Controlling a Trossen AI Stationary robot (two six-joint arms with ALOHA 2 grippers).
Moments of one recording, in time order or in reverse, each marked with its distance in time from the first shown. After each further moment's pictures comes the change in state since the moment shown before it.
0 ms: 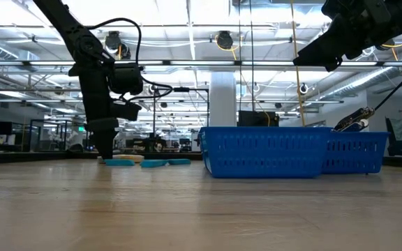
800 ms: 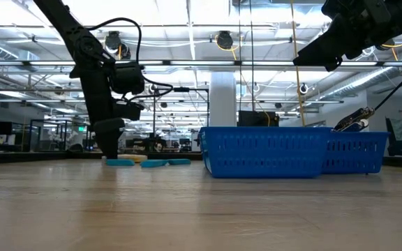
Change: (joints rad) left arm -0.002 -0.005 -0.004 0.052 -0.010 -0.058; right arm 0.000 0.000 0.000 0.001 0.000 0.000
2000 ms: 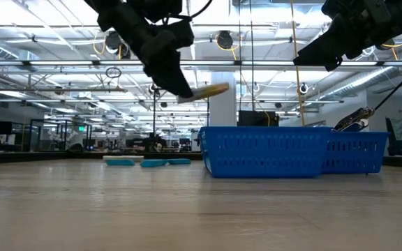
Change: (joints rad) left arm -0.420 0.019 0.347 0.111 0.024 -0.002; right arm 0.000 0.000 0.000 -0.001 0.000 -0.002
